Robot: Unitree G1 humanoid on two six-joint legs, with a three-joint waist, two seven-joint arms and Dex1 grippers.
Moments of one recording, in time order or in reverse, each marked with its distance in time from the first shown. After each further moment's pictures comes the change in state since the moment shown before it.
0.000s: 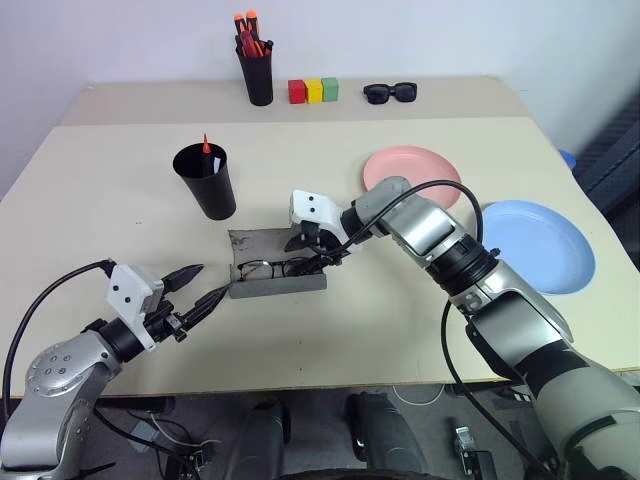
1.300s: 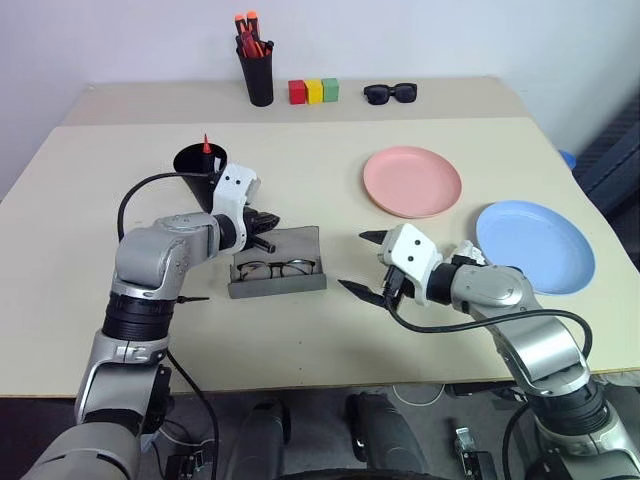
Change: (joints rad) left arm -0.861 -0.097 -0.345 0.338 0.044 0.811 0.277; right arm 0.763 -0.245 -0.396 -0.906 -0.026 0.073 -0.493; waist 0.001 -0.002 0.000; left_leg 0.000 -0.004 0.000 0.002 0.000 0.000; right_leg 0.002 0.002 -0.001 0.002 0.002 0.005
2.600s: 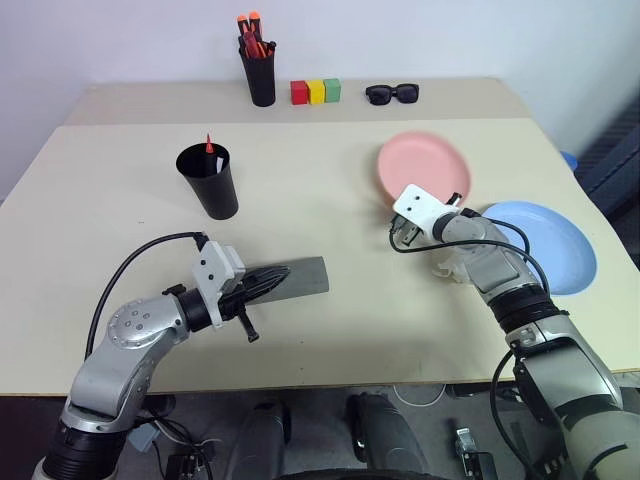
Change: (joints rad) left arm 0.608 0.070 0.030 -0.387 0.011 -0.722 -0.286; right arm -0.420 0.036 0.115 1.020 -0.442 -0.466 -0.279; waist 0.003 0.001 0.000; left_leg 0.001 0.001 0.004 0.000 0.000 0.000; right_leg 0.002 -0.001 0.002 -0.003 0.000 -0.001
